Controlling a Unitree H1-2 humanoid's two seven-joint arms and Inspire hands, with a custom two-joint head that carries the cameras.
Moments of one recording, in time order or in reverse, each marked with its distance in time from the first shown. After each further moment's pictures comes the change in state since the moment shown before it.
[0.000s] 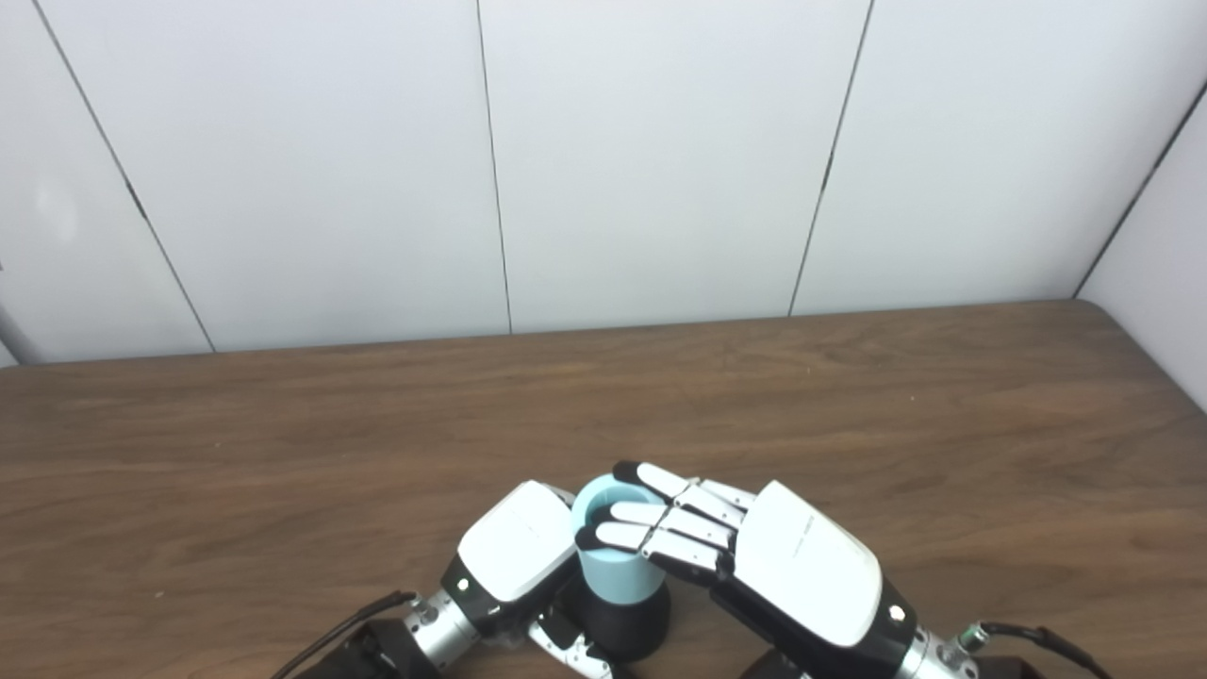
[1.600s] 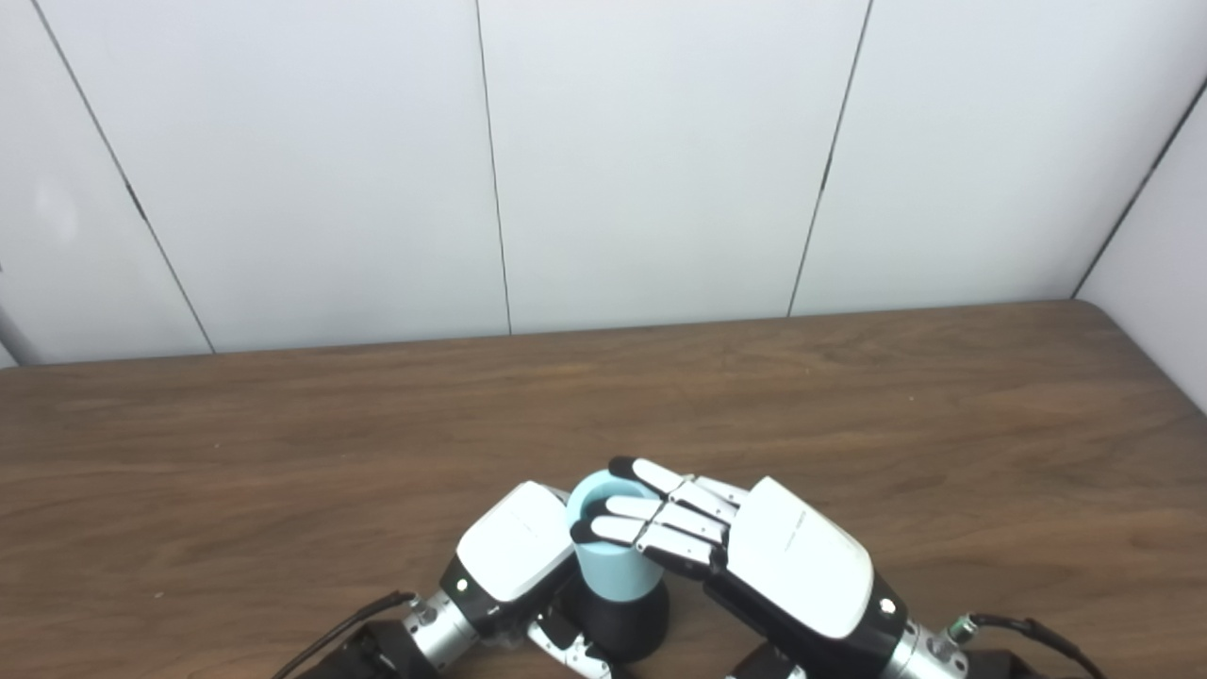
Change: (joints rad) left arm 0.007 -0.001 0.011 -0.004 -0.009 0.000 -0.014; right arm -0.016 0.001 0.012 0.019 0.002 0.034 0.000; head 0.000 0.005
